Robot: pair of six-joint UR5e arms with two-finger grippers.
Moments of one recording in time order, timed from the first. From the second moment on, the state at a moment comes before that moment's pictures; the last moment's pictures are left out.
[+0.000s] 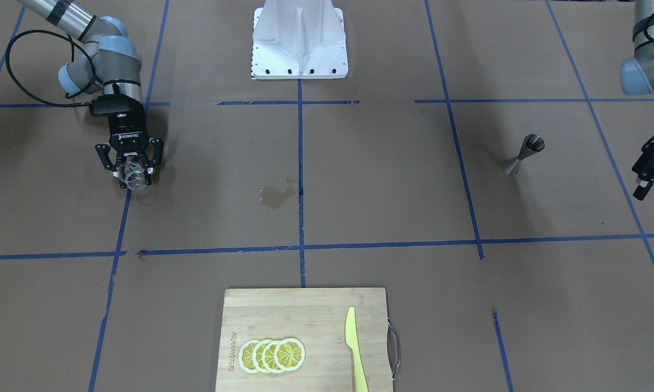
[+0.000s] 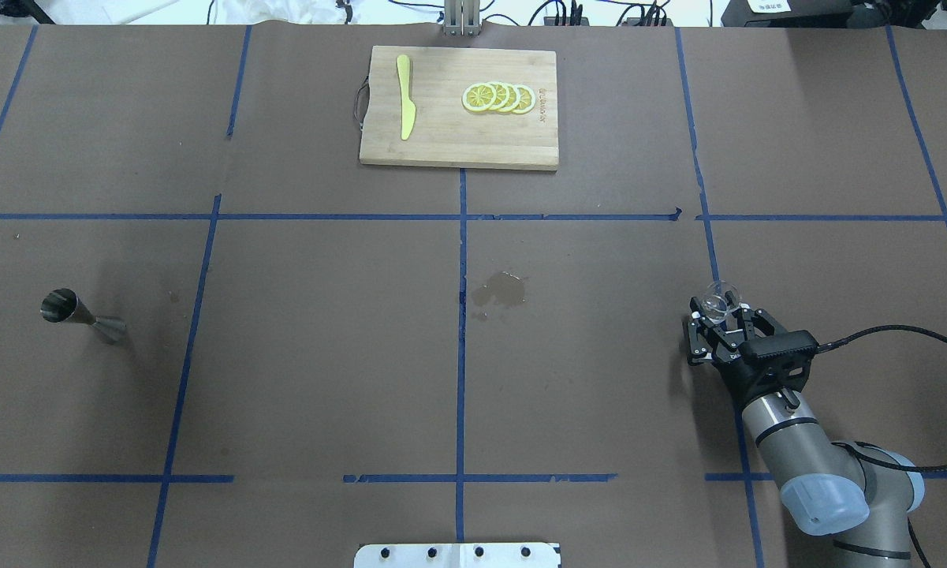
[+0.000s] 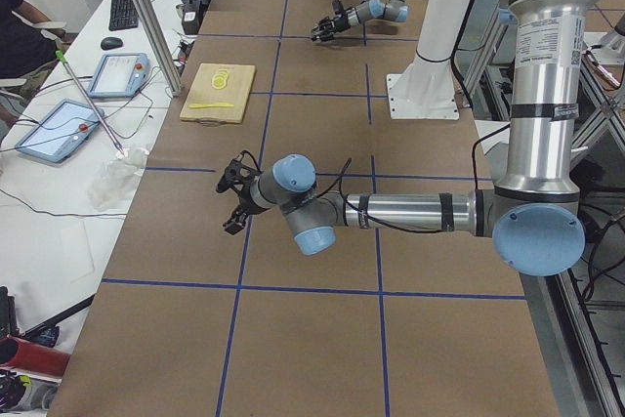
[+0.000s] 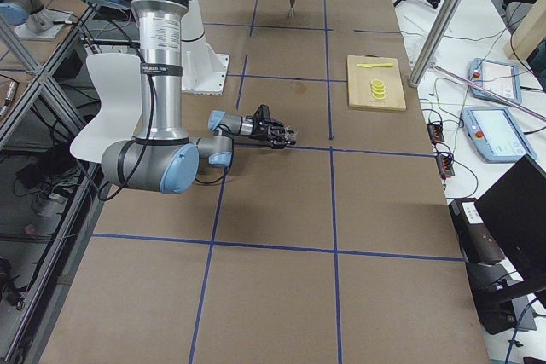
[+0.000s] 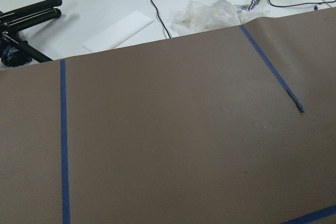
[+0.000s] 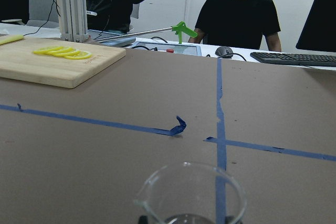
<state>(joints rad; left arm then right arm) -1.26 -1.55 -1.51 -2.71 -2.04 -0.61 0.17 -1.57 1.51 -0.34 0.56 1.04</state>
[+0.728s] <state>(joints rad) -1.26 -1.55 -1.51 -2.71 -2.04 -0.61 0.17 -1.58 1.51 -0.34 0.58 1.05</state>
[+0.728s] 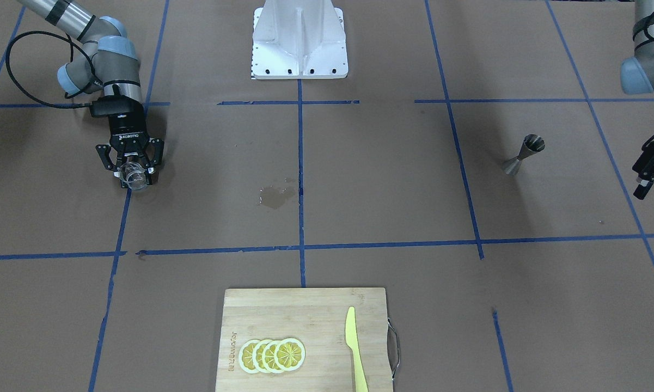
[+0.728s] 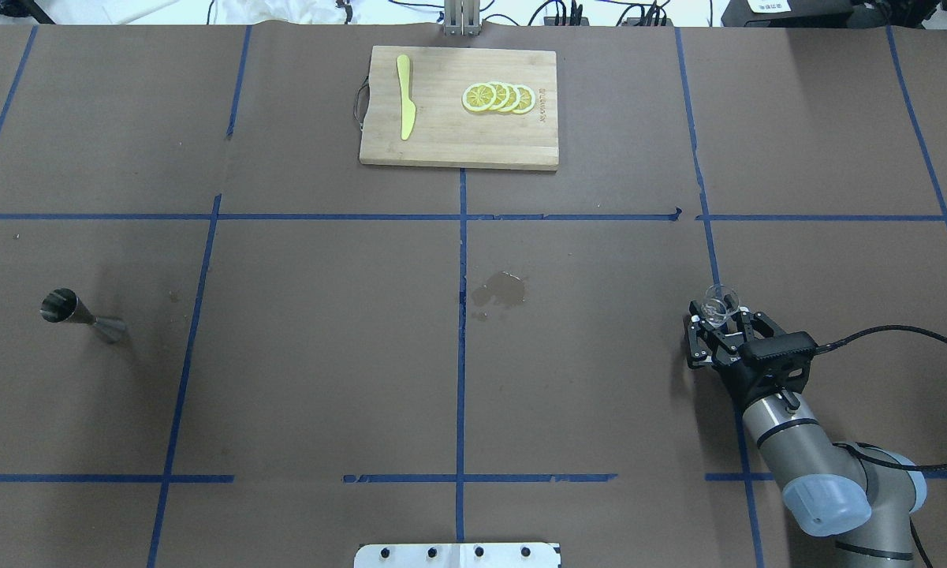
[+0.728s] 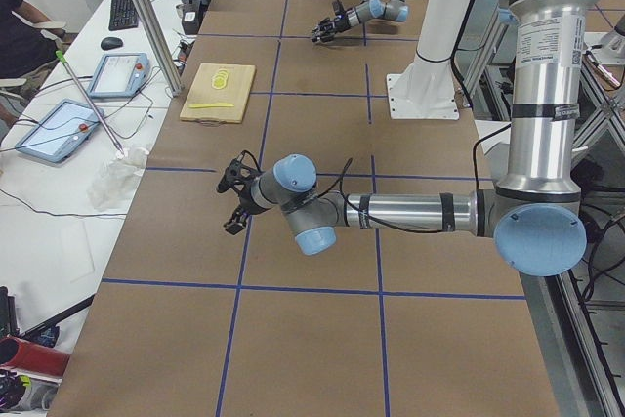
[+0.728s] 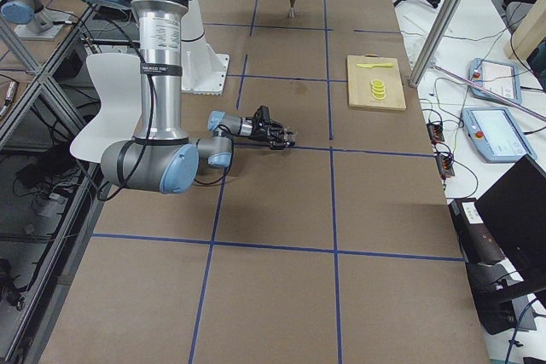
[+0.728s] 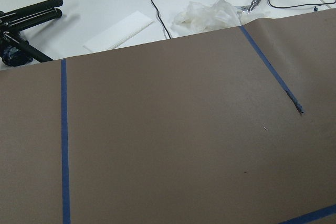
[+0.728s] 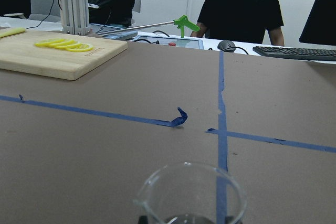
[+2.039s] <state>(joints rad) -1.26 -1.55 -1.52 -2.71 -2.04 -0.63 0.11 -1.70 1.63 -0.33 0.59 1.08</state>
